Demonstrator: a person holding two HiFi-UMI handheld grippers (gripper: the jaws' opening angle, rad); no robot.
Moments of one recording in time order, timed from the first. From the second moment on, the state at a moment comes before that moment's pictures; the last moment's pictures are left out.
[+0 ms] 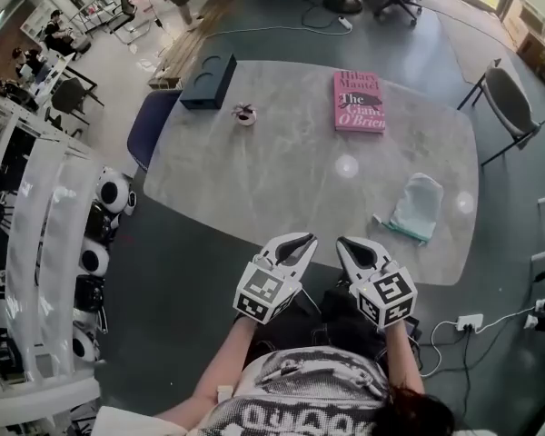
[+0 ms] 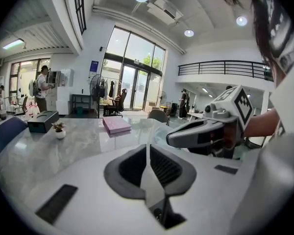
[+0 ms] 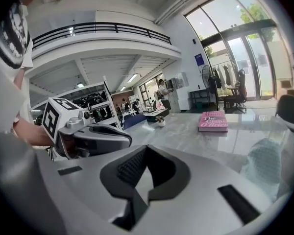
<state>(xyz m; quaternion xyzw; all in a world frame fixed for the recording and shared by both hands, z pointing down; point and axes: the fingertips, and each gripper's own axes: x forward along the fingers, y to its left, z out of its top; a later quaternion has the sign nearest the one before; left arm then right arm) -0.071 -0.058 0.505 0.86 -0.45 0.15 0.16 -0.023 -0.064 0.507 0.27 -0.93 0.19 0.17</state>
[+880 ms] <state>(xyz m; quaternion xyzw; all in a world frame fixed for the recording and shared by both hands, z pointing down) -0.112 0.061 0.485 0.90 -0.39 0.14 0.13 -0.085 0.054 0.490 0.31 -0.92 0.15 0.15</state>
